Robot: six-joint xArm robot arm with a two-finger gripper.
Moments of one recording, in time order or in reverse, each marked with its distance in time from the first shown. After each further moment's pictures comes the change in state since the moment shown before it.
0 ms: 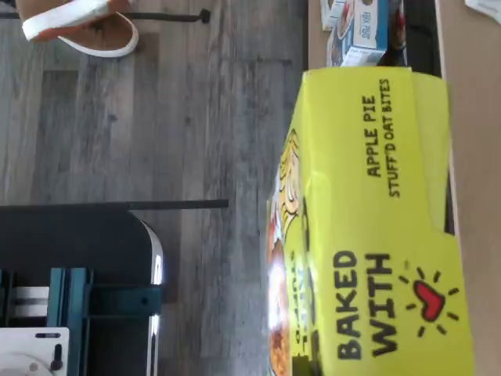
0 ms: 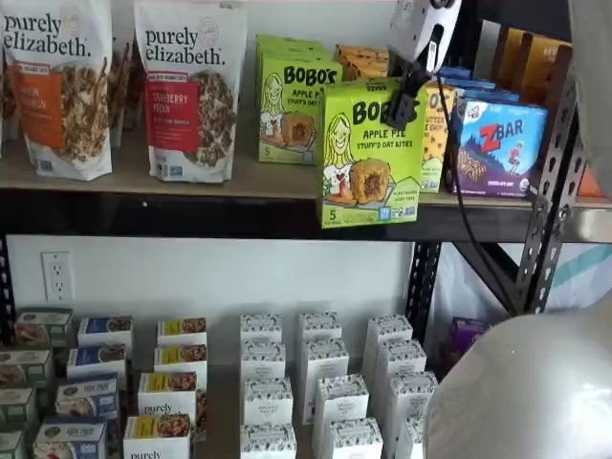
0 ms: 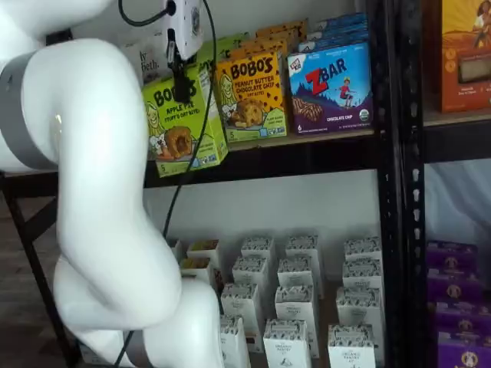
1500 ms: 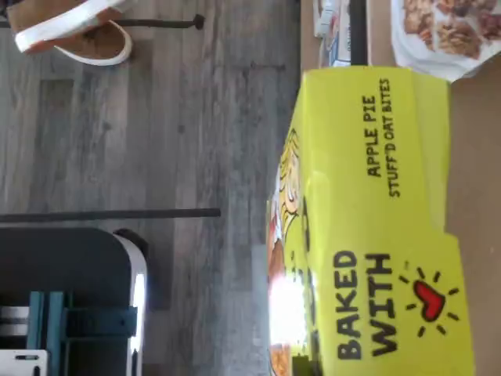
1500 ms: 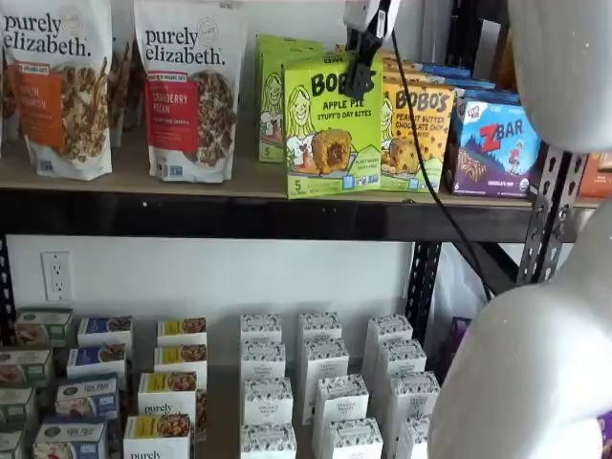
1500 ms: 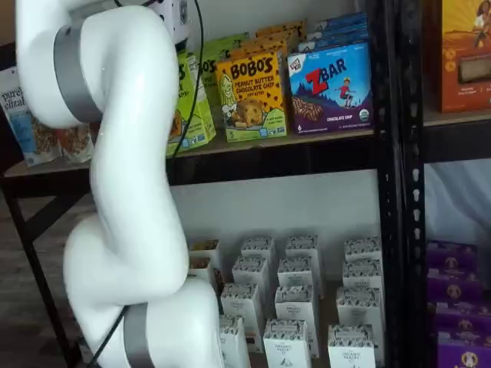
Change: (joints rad) arm 0.146 0.288 -0.318 -0.031 0.051 0.141
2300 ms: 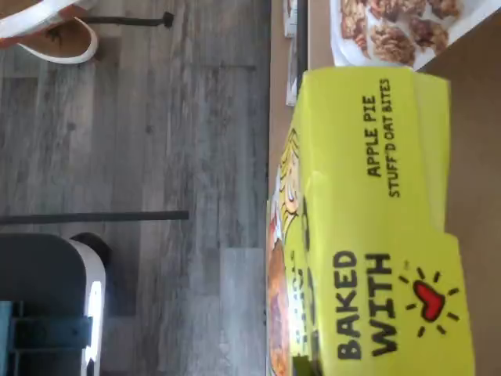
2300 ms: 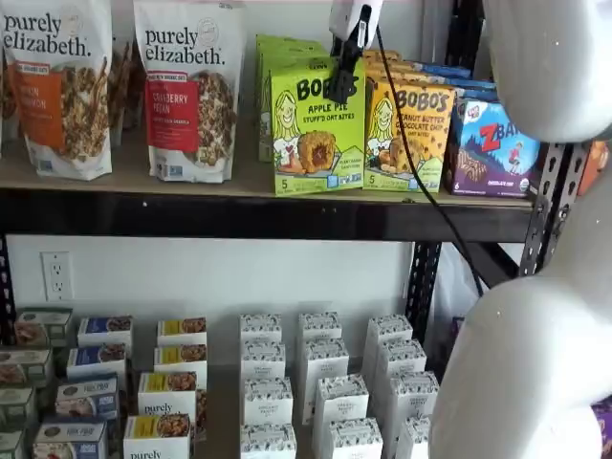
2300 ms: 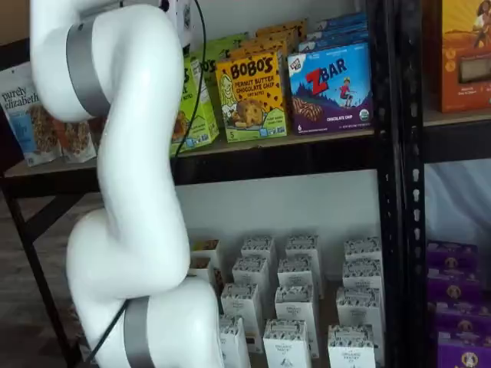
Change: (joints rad) arm 0.024 0.092 -0.044 -0.018 -0.082 0.009
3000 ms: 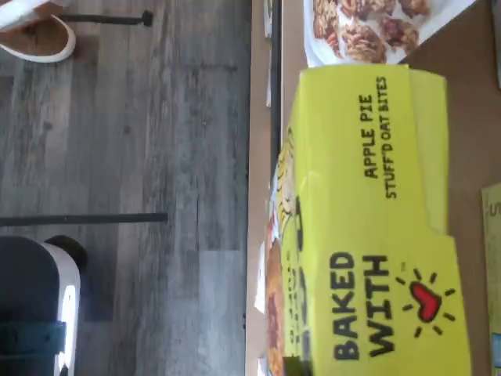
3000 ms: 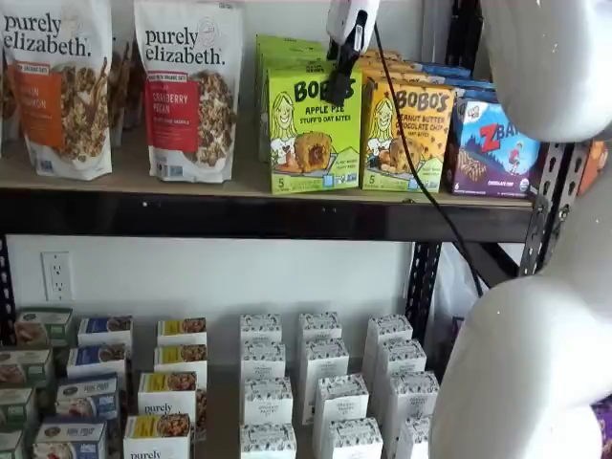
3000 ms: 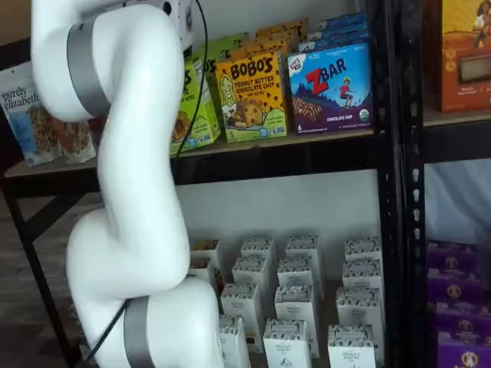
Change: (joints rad) arm 0.001 0.003 0.022 -0.005 -0.061 -0.005
